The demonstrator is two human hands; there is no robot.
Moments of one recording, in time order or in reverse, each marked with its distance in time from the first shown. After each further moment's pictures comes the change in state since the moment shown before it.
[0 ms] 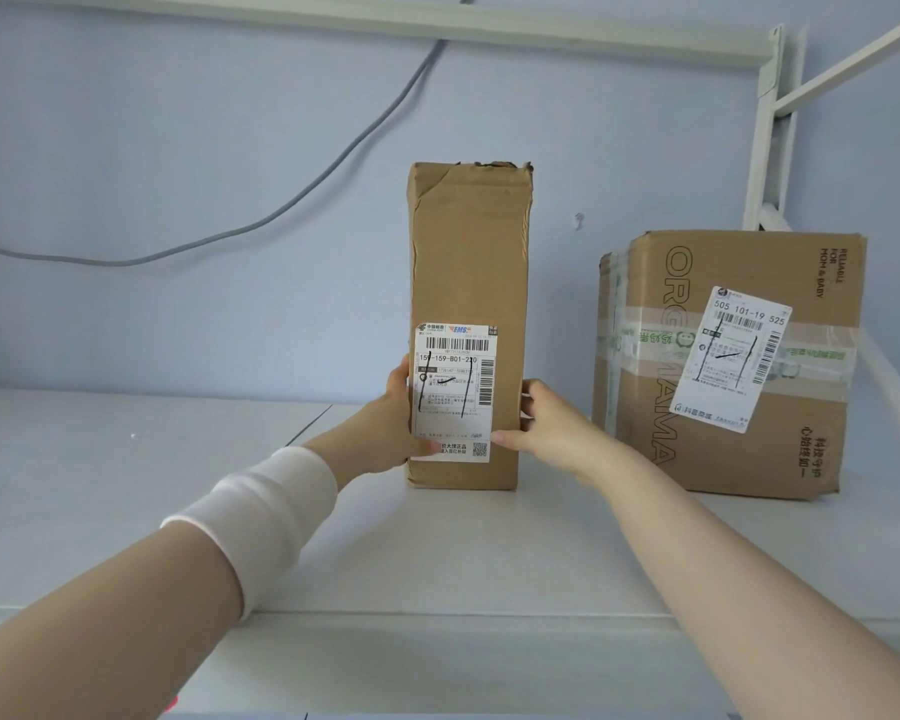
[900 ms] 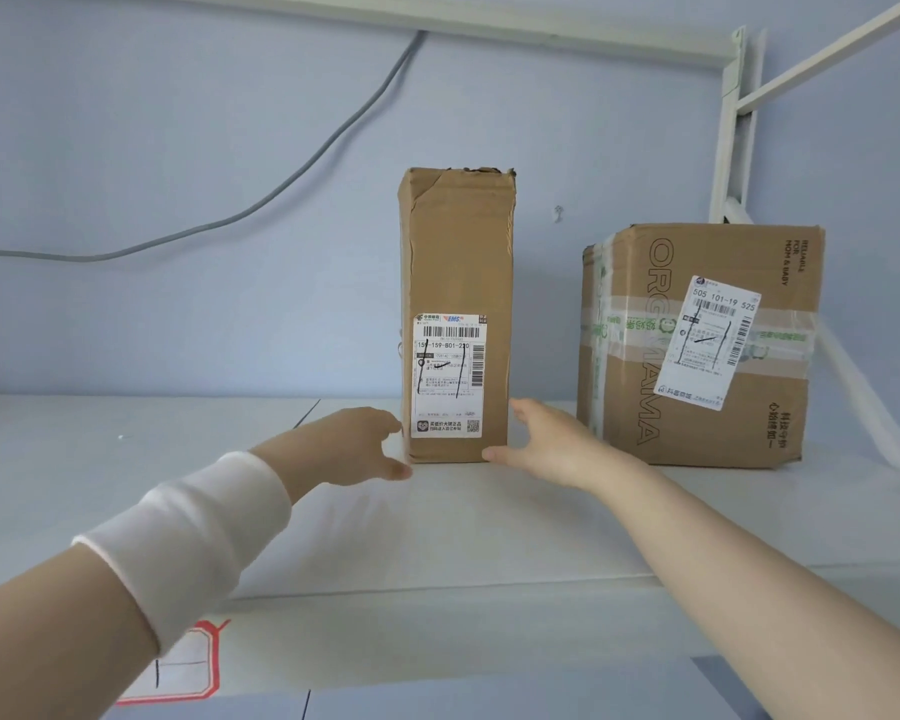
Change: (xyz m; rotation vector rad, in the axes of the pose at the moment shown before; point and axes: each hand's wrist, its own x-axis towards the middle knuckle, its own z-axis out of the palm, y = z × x) left_hand -0.042 -0.003 -0.029 0.540 -0.217 -0.018; right_hand -0.044 -0.018 0.013 -0.419 0.004 0.066
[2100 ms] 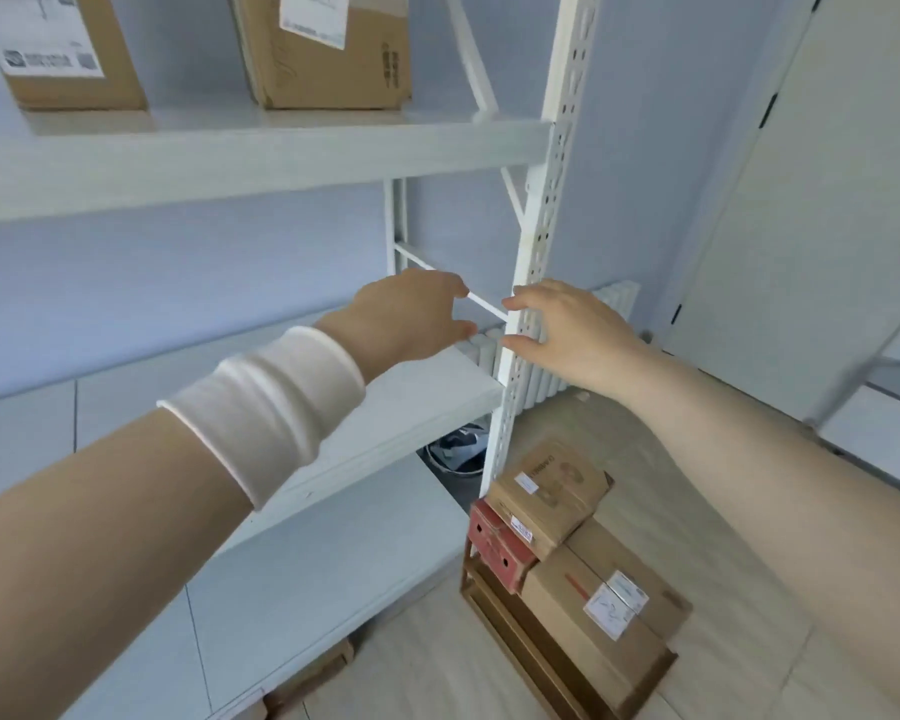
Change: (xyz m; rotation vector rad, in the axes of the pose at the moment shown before) left_hand -0.228 0.266 0.187 -0.026 -0.140 0.550; right_hand -0.426 0.124 -0.035 -0.362 0.077 0.383
